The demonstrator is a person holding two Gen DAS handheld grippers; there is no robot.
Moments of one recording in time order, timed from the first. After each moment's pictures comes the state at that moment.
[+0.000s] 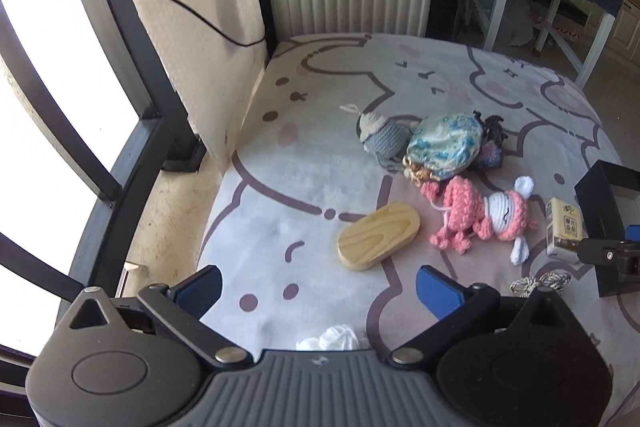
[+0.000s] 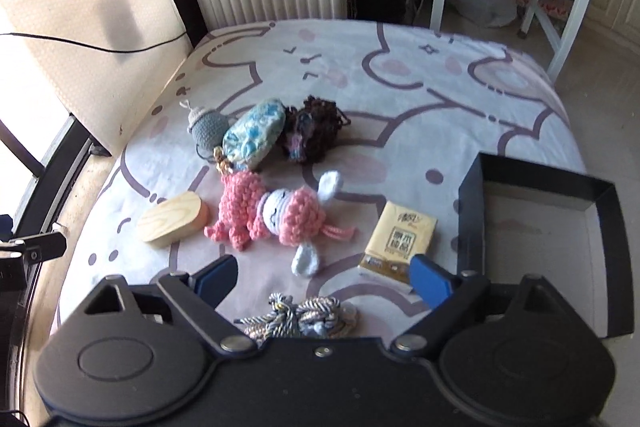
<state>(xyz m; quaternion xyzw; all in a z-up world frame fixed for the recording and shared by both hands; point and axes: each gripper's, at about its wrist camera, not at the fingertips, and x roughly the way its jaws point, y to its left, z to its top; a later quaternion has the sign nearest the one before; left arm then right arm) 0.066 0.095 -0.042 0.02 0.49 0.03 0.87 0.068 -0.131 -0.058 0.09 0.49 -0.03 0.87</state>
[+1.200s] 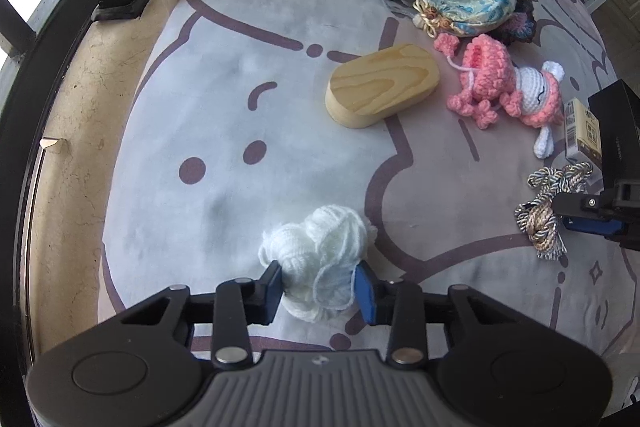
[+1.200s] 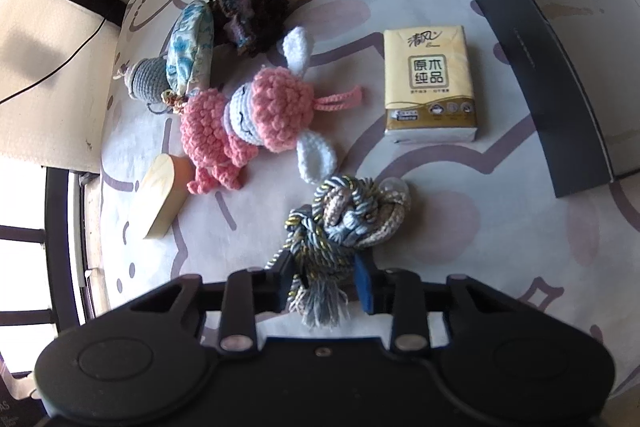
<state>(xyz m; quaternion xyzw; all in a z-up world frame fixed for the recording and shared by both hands) 0.073 0.120 -0.132 -0.05 0.63 -0.03 0.77 0.081 -0.138 -0.142 0.31 0.57 -0.07 0.75</state>
